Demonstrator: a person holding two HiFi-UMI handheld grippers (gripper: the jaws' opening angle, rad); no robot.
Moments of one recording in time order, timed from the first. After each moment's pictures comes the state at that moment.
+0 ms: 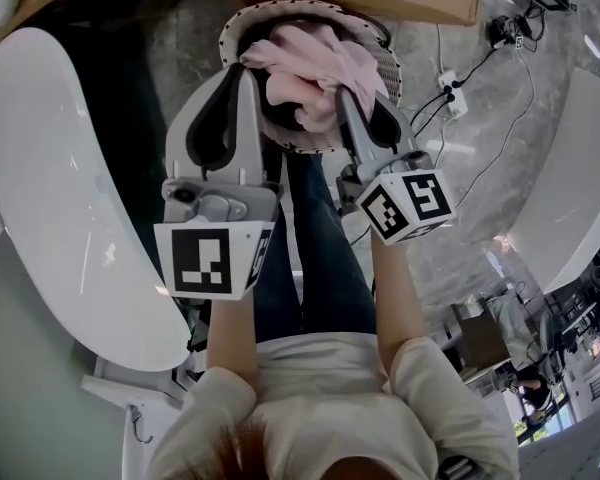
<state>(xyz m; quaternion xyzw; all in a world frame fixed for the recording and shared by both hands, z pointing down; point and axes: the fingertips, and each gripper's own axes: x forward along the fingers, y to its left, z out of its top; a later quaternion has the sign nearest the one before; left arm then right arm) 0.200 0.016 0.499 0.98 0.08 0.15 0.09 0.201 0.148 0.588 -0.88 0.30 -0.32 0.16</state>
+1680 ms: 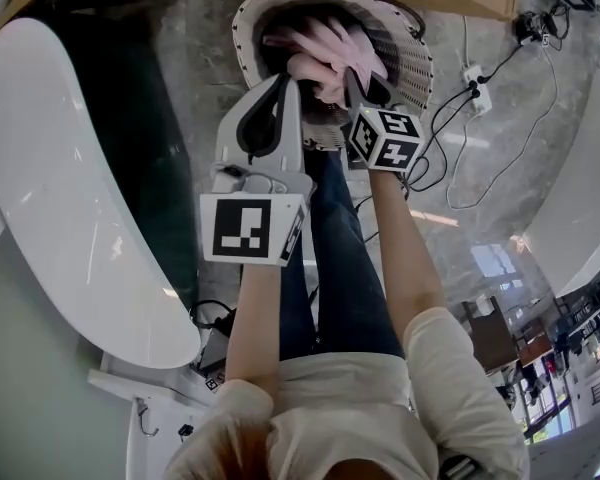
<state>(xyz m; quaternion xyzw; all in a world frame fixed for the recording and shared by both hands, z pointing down) 0.172 0.041 0.615 0.95 0.09 0.25 0.14 0.183 0.163 0.808 -0.86 0.23 -0.45 0.07</state>
